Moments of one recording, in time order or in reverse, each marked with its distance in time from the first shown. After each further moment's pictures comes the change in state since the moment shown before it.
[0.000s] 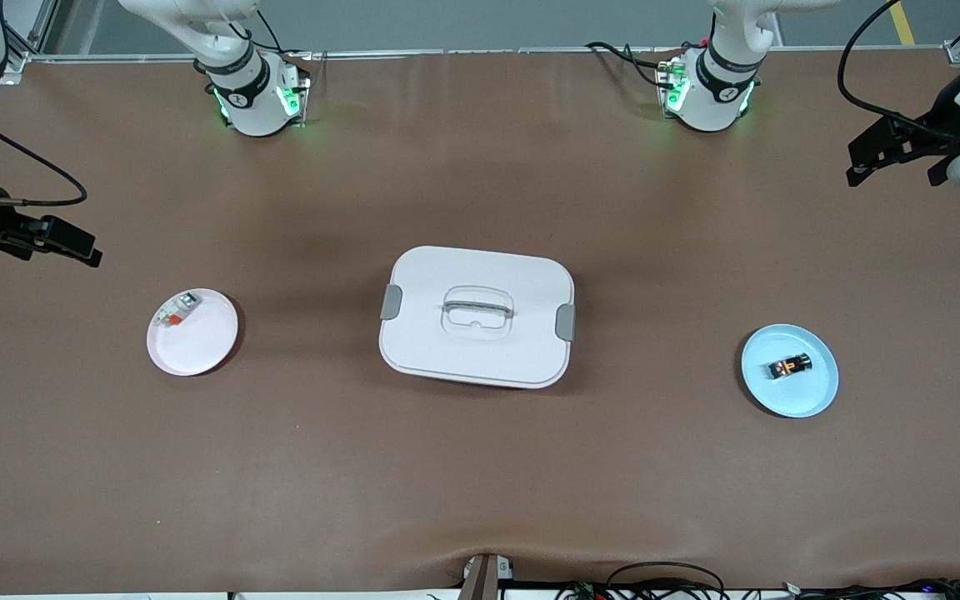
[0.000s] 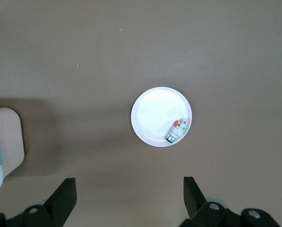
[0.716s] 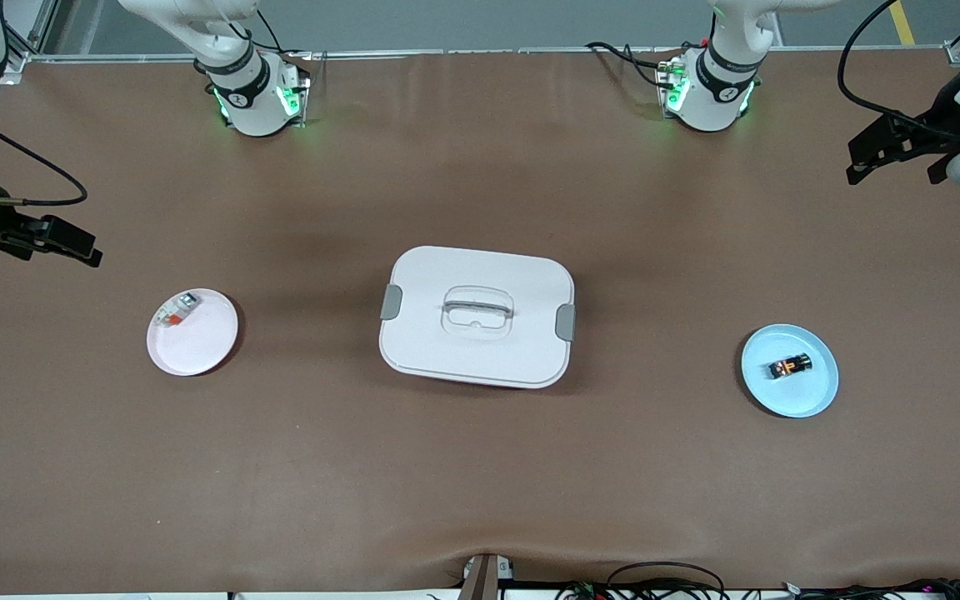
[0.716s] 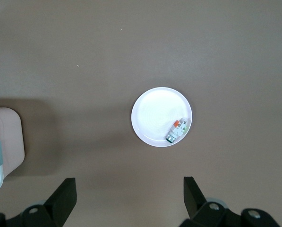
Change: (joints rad) left arm 0.002 0.000 -0.001 0.001 0.000 -0.008 0.000; right arm 0.000 0.000 0.001 0.001 0.000 0.000 0.000
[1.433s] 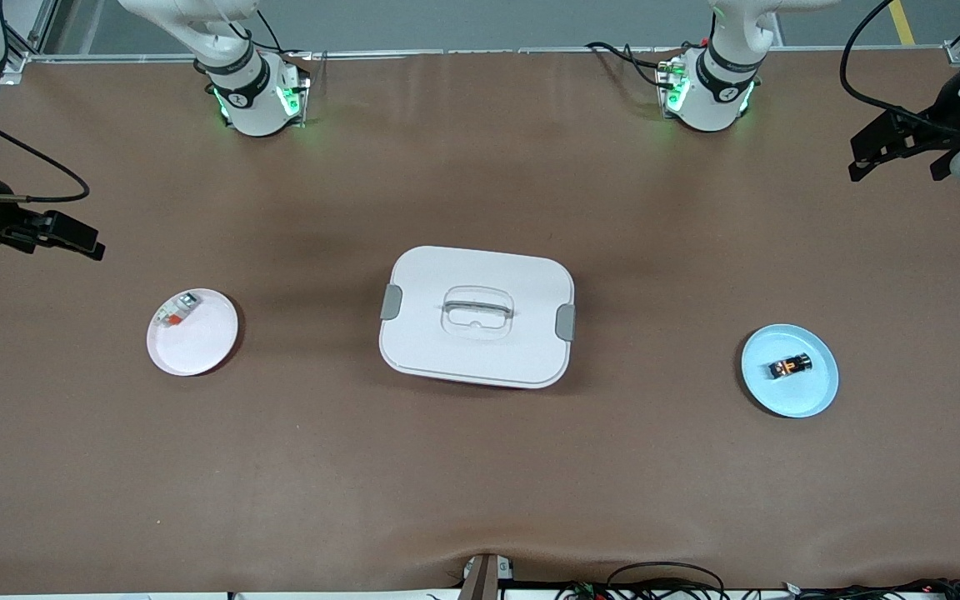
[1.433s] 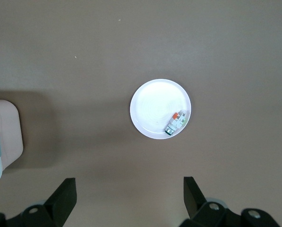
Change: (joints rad) left arm 0.001 -0.006 0.000 0.001 0.000 -0.006 0.001; right arm 0.000 -0.008 0.000 0.005 -0.001 -0.040 0.001
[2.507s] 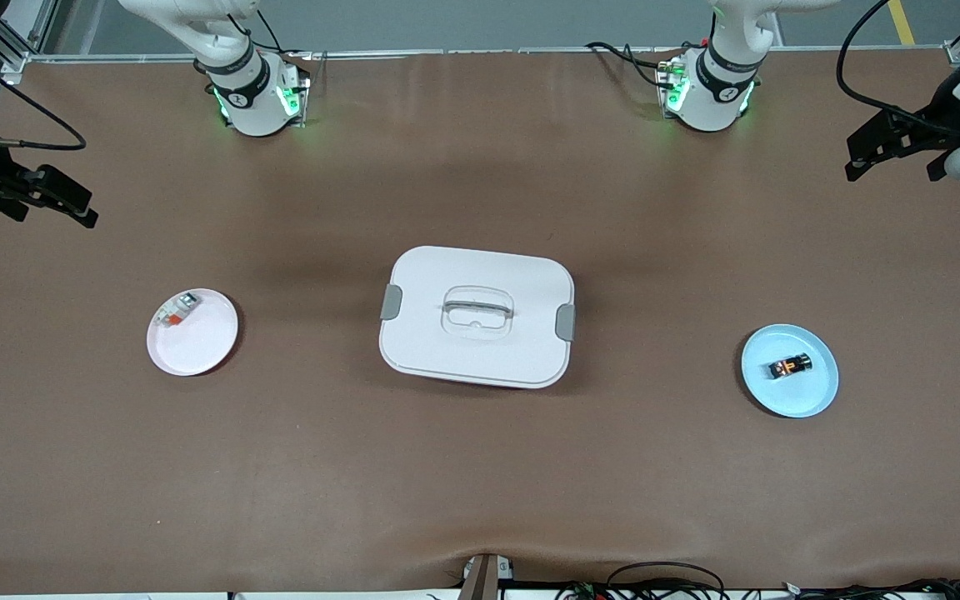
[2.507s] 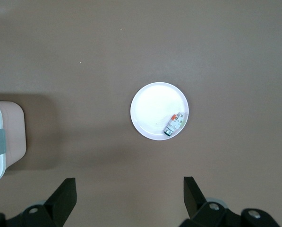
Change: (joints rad) left arm -0.006 0.000 -0.002 0.000 0.000 0.002 0.001; right arm 0.000 -0.172 0.002 -0.170 0.000 0.085 0.000
